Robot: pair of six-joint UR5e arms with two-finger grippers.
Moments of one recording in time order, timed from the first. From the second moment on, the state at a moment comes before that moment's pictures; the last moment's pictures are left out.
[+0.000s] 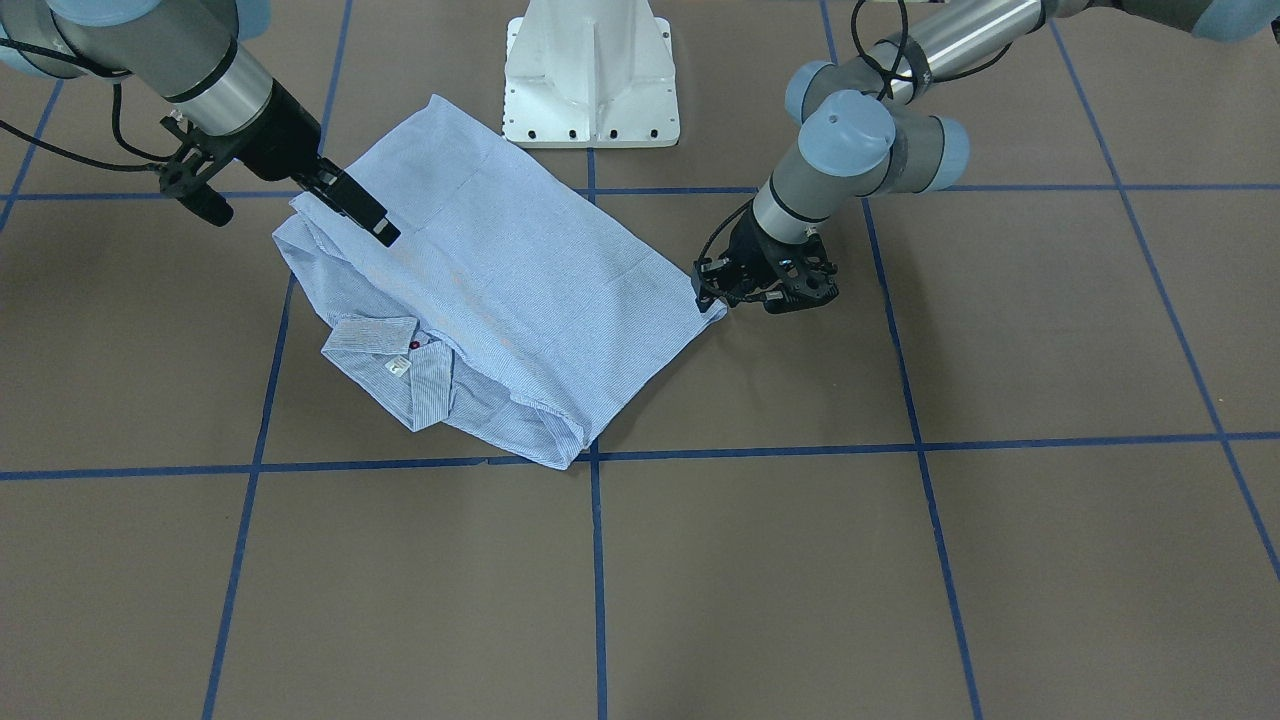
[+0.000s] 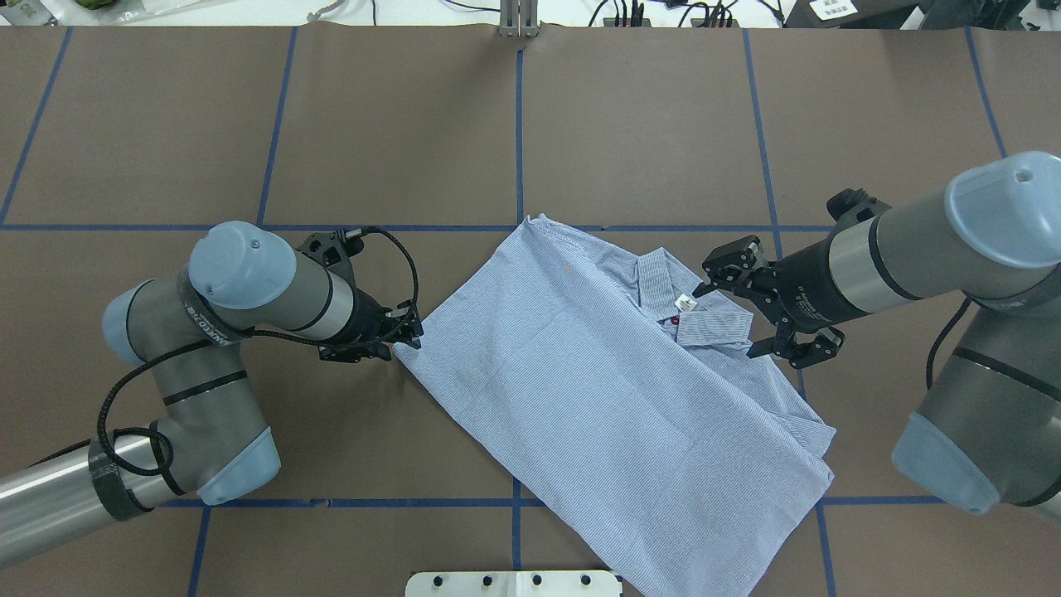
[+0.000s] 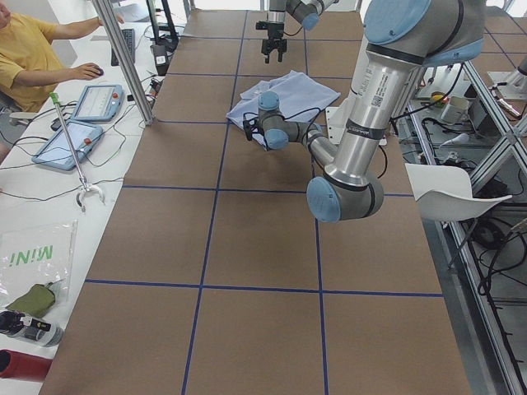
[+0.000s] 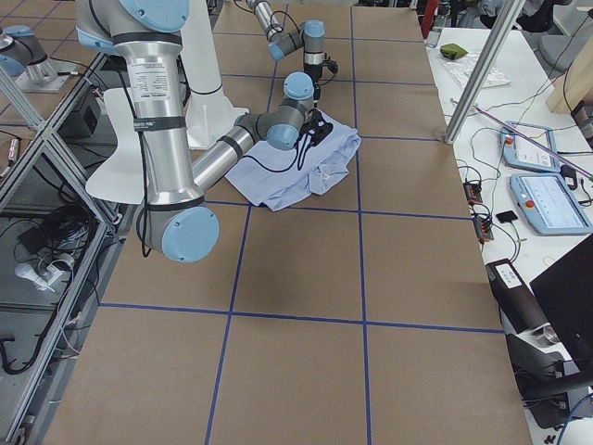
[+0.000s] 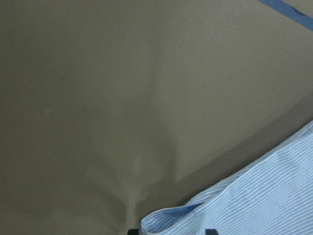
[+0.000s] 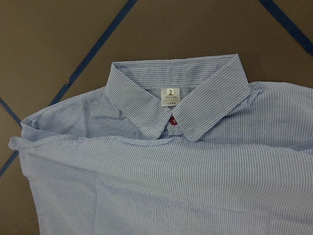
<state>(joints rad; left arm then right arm) -0.54 -2.00 -1.64 -2.10 -2.00 -1.60 0.70 -1.42 2.05 -1.15 2.14 1.99</state>
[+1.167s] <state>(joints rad) -0.70 -2.04 -1.57 -2.09 -1.97 -1.47 0.72 -1.41 2.04 -1.15 2.14 1.98</state>
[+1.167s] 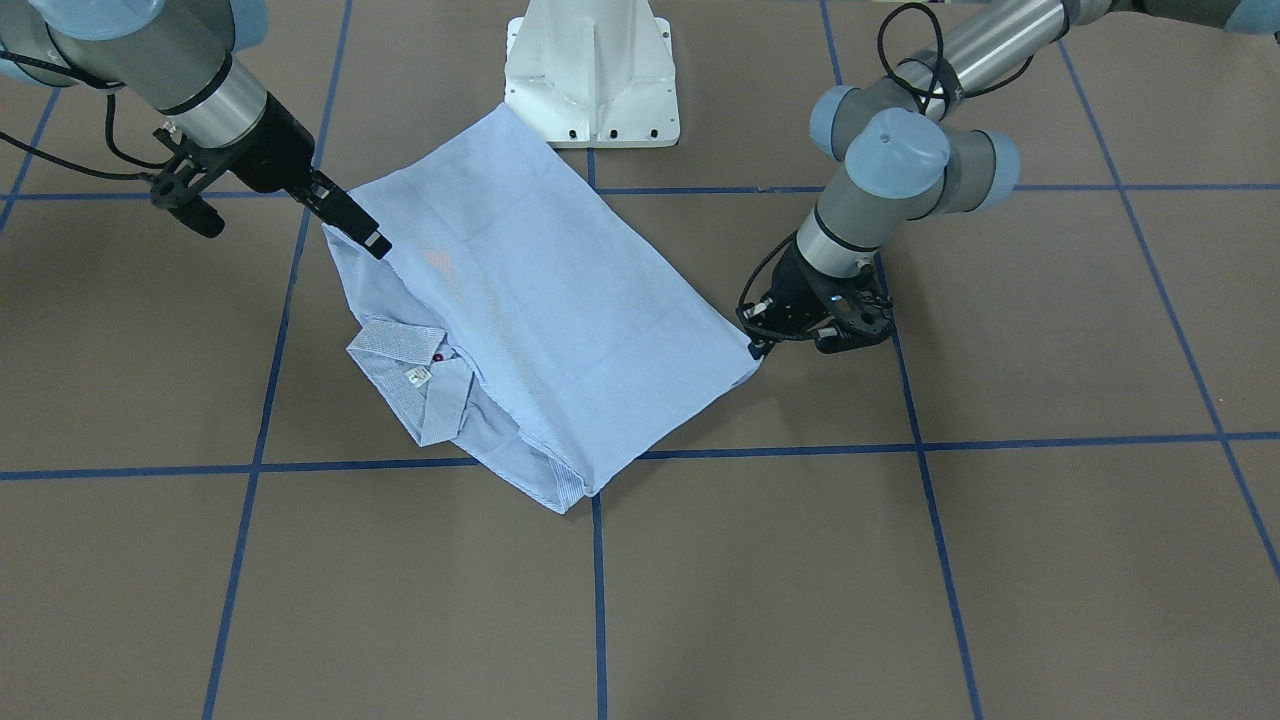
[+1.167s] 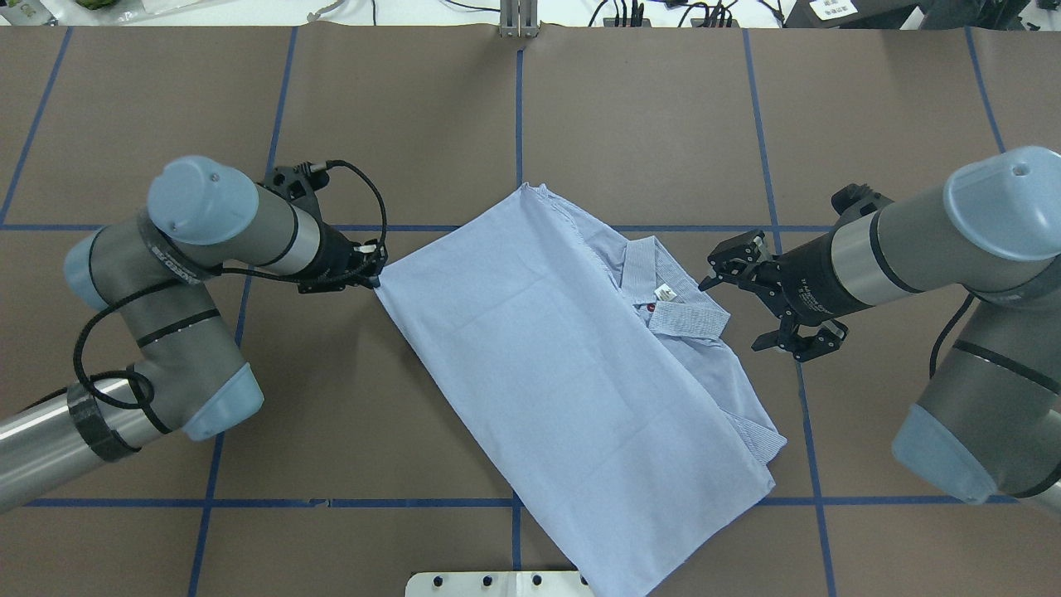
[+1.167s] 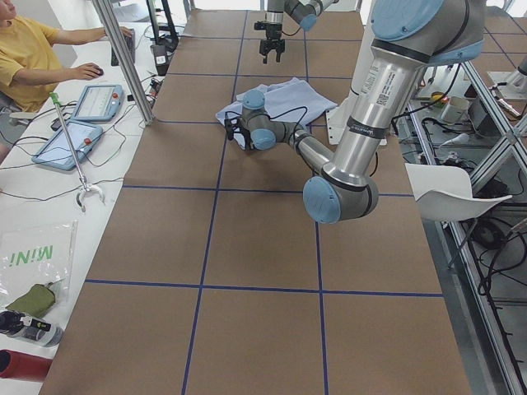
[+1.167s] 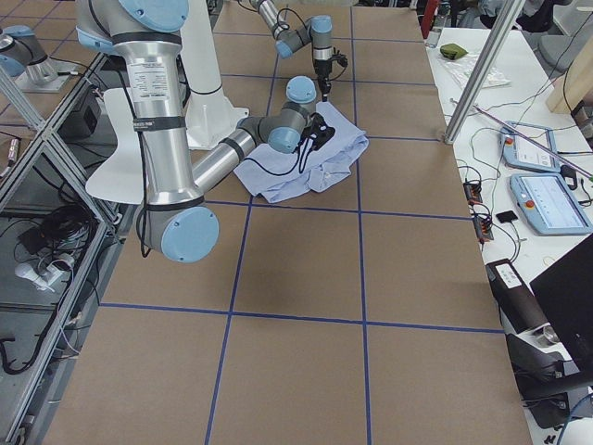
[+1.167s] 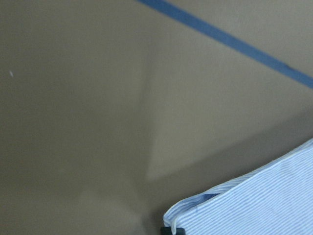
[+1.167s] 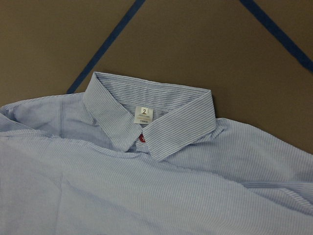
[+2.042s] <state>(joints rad) -0.90 -2.37 -1.09 -2.17 -1.97 -1.25 0.73 -1.32 2.00 -1.15 2.02 1.98</state>
